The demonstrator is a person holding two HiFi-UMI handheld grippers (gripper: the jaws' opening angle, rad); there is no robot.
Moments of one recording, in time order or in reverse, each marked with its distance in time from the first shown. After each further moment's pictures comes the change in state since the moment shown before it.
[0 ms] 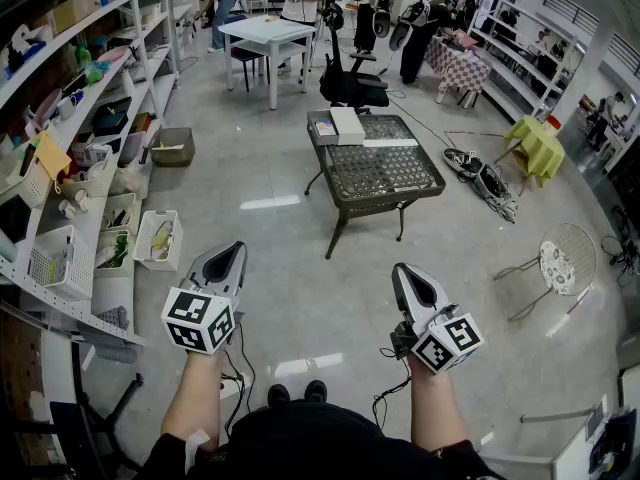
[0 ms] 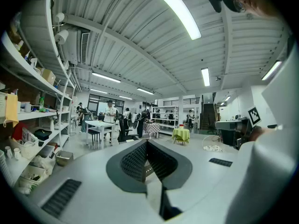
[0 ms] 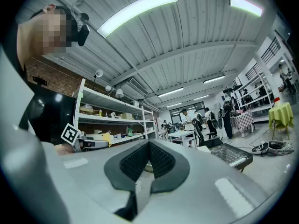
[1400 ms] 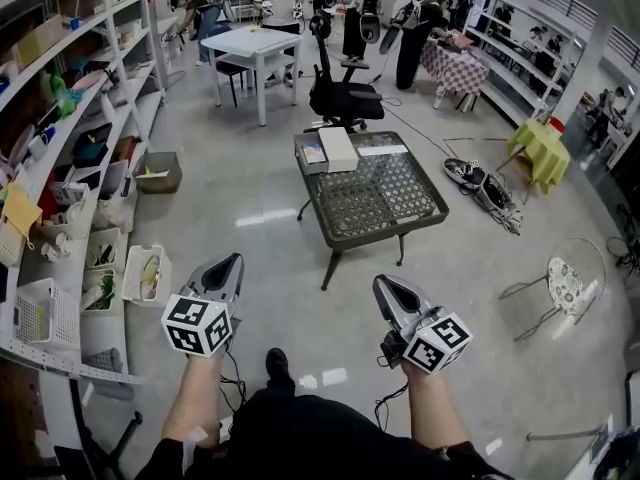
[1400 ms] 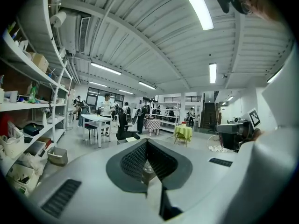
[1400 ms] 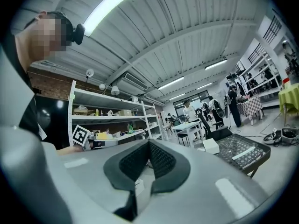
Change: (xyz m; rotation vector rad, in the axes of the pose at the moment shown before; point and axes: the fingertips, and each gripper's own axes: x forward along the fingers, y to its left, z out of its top) left arm 0.182 0.052 -0.010 -0.045 0.057 -0.022; right arm 0.123 -0.121 -0.030 0.091 0.076 0.074
